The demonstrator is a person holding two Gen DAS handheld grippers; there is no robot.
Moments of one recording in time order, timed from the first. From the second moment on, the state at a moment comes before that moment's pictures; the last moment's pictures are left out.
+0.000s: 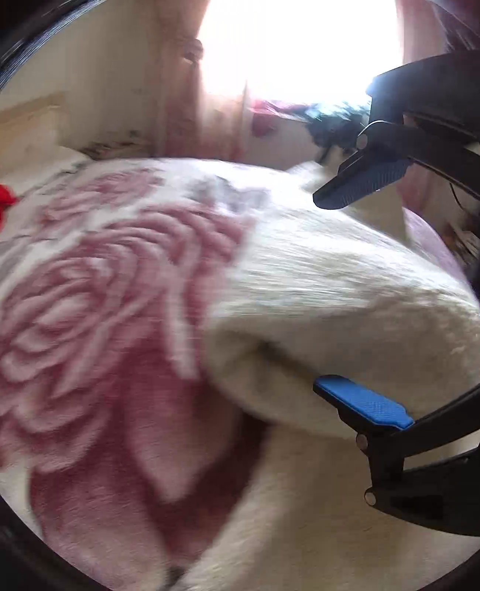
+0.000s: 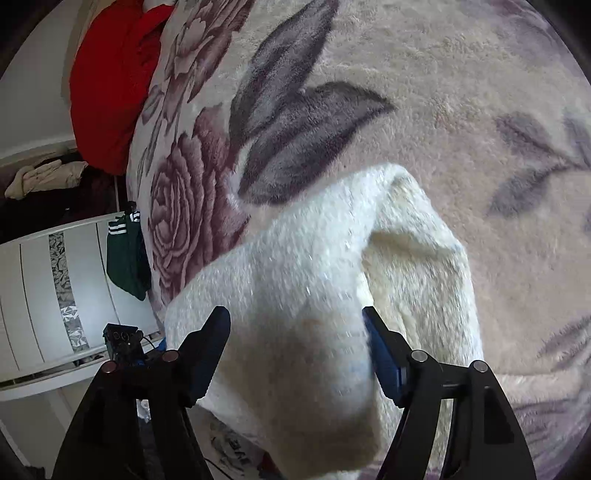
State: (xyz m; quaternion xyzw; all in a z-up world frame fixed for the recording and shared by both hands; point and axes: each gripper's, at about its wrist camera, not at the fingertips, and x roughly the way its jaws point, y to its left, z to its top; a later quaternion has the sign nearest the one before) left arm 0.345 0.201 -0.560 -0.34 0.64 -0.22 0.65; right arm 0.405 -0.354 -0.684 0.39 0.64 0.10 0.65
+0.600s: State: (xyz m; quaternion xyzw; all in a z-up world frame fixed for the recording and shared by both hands) left arm 0.306 0.175 -0.556 -0.26 0.61 -0.18 0.73; right arm 0.384 -0.356 -0.711 0.28 0.62 0.04 0.73
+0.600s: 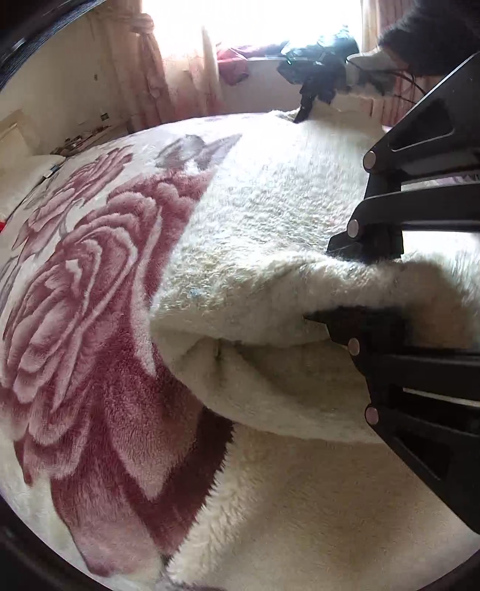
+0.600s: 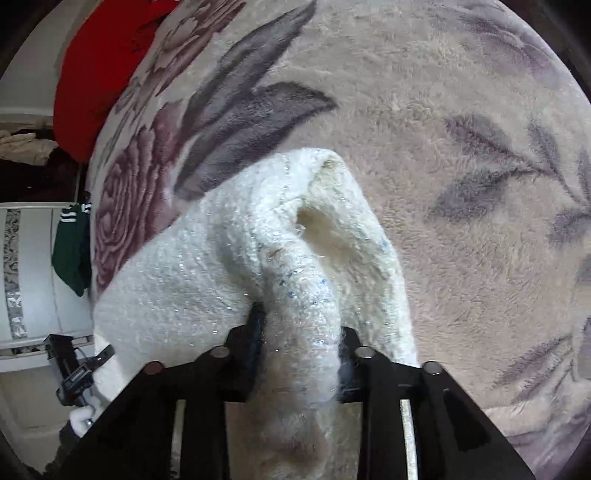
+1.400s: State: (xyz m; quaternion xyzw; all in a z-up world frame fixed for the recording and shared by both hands) left arm 0.246 0.189 -0.559 -0.36 0.56 -0.10 0.74; right arm 0.286 -0.377 -0.729 0.39 0.61 -0.04 0.69
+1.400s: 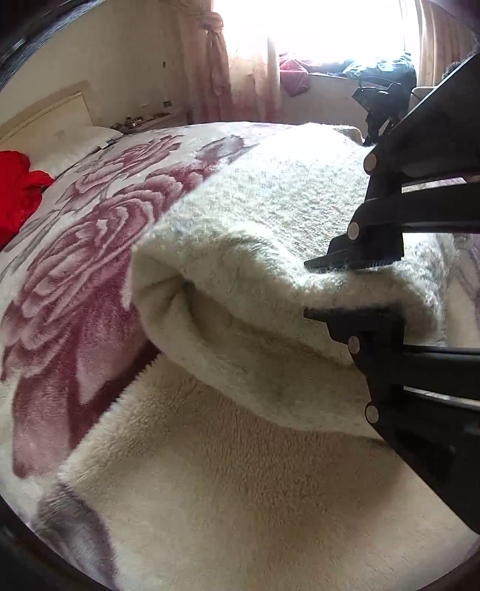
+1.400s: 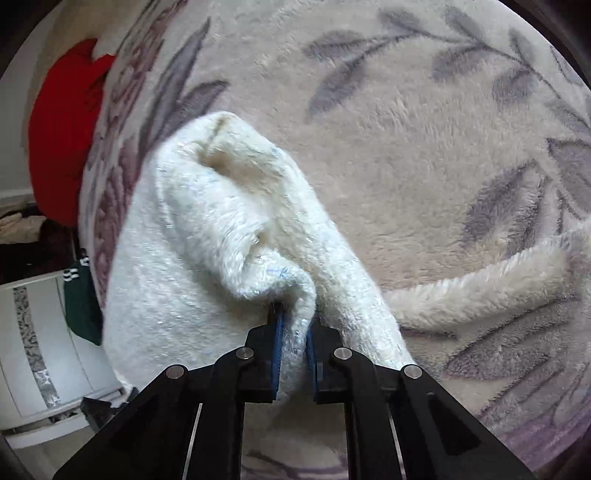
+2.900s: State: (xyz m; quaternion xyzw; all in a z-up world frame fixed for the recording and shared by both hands) left arm 0.245 0.038 -0.530 -0.10 0.62 -0.15 0.76; right arm 0.267 -0.347 -0.640 0.42 0.58 -0.02 0.70
